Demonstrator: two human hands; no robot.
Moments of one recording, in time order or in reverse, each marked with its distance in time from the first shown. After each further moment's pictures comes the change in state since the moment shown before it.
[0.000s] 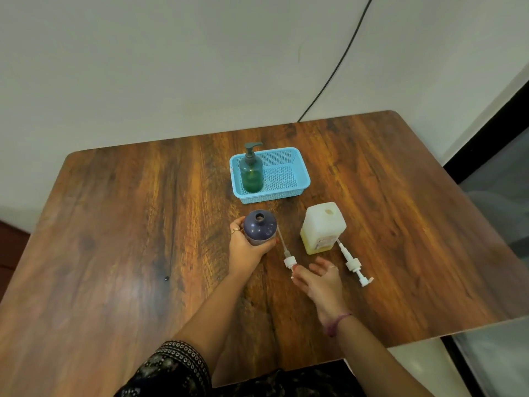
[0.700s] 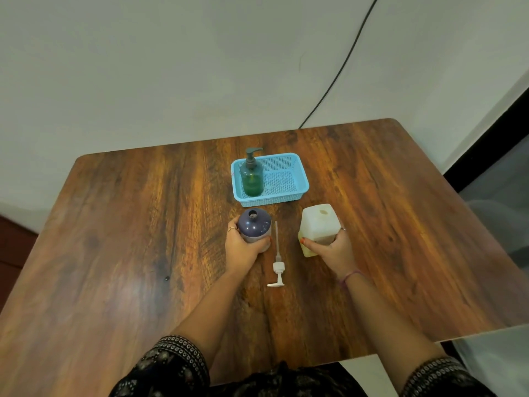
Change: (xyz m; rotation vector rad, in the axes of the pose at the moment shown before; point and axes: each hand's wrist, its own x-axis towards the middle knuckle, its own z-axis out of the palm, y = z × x) left_hand -0.002 0.011 -0.002 0.007 0.068 -0.037; right_hand 0.068 -0.043 -0.027 -0.426 -0.050 -0.559
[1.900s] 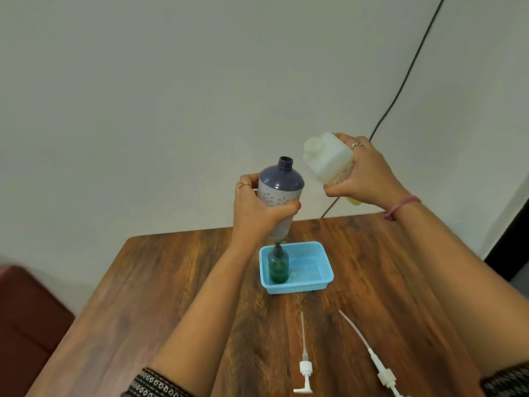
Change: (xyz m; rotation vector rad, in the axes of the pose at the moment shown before) left_hand 0.021 0.261 -0.063 0.020 0.135 0.552; right_hand 0.061 -0.324 -0.065 -0.523 0.045 -0.805
